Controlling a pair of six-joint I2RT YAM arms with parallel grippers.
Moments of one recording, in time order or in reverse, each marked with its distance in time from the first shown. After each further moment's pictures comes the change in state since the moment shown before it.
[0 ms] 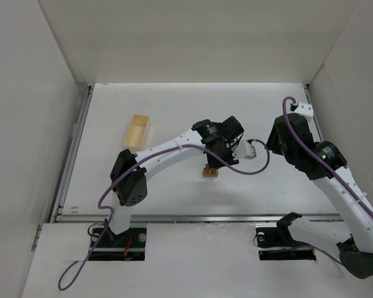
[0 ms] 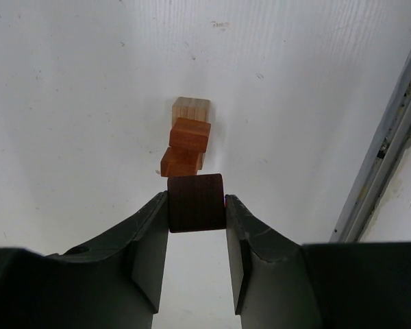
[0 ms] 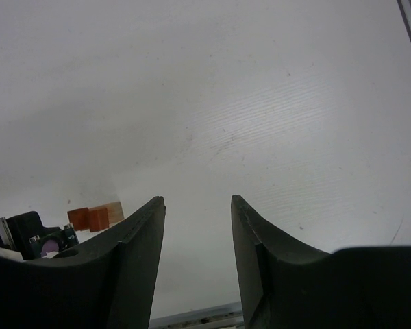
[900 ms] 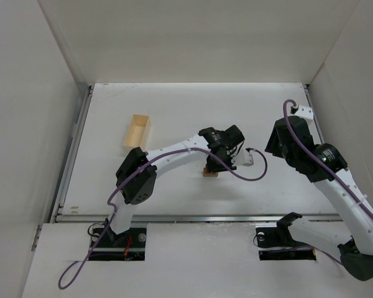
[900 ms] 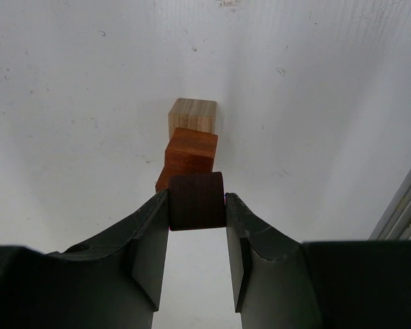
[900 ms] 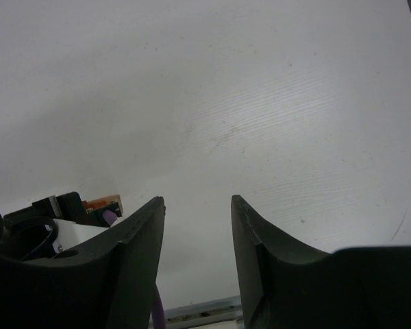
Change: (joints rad) left arm -0.010 0.057 -0.106 0.104 -0.065 0.031; right arm 0.000 -0.022 -0.028 -0.015 -0.008 0.015
